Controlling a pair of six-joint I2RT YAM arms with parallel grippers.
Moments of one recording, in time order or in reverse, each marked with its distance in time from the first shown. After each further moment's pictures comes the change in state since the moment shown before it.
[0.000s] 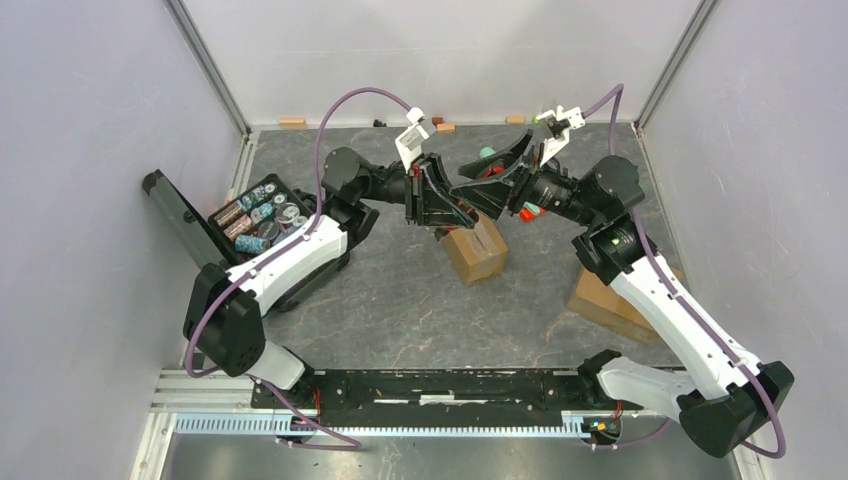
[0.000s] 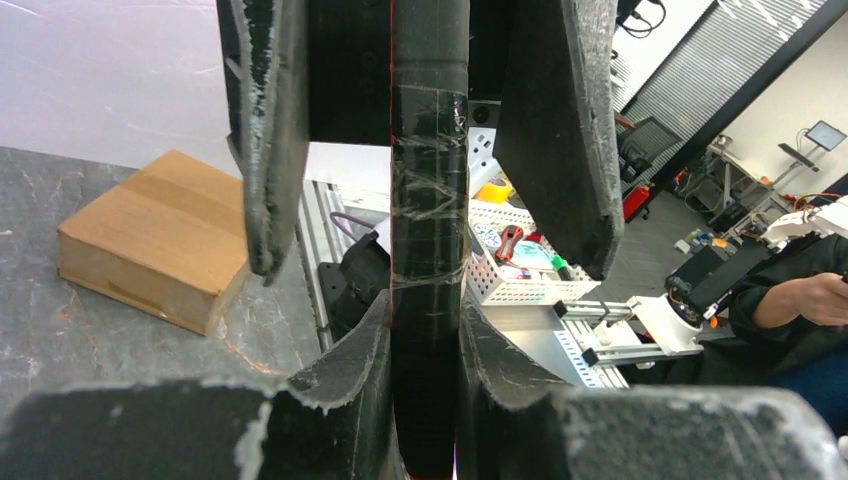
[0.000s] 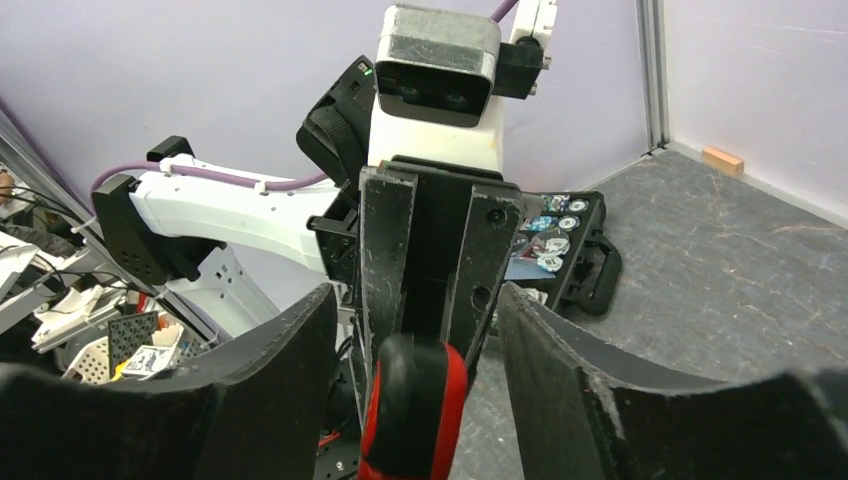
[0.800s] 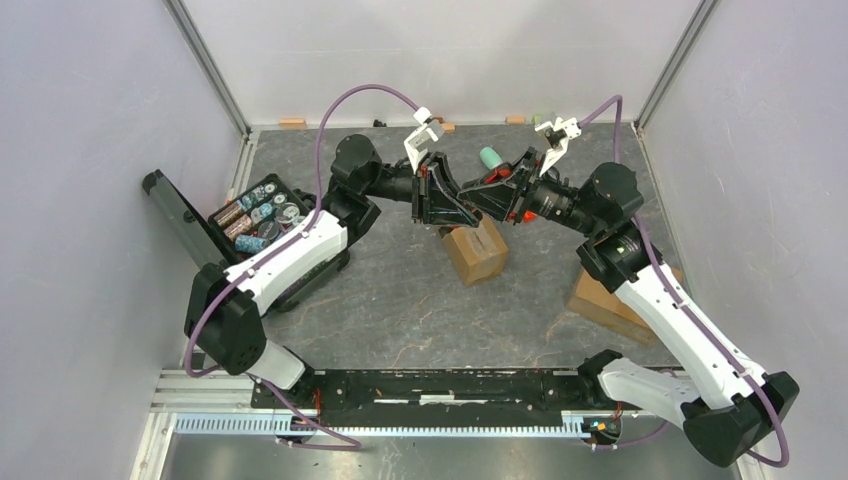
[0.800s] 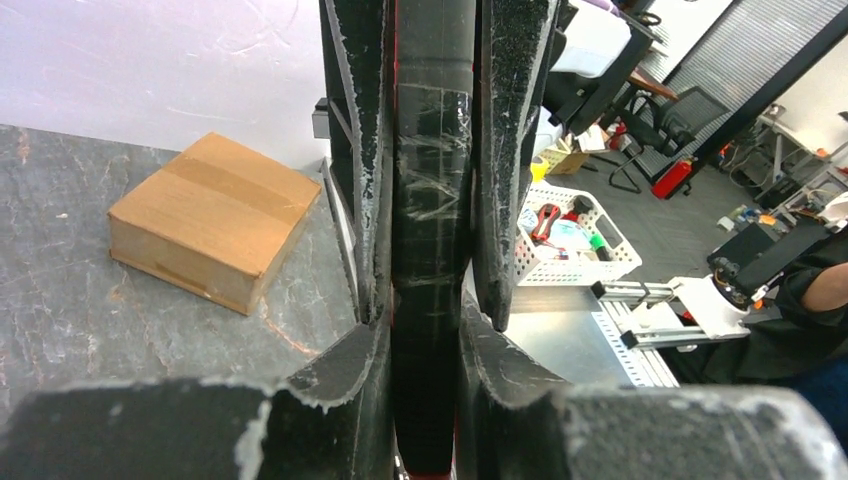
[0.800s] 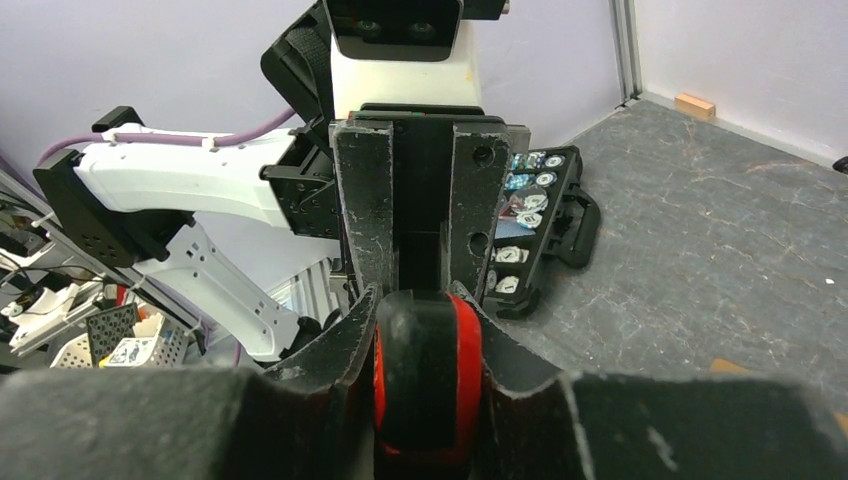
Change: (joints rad) left arm -0.019 0.008 0.056 -0.255 0.002 0.243; right arm 0.005 -0.049 -0.047 -0.109 0.036 -0.041
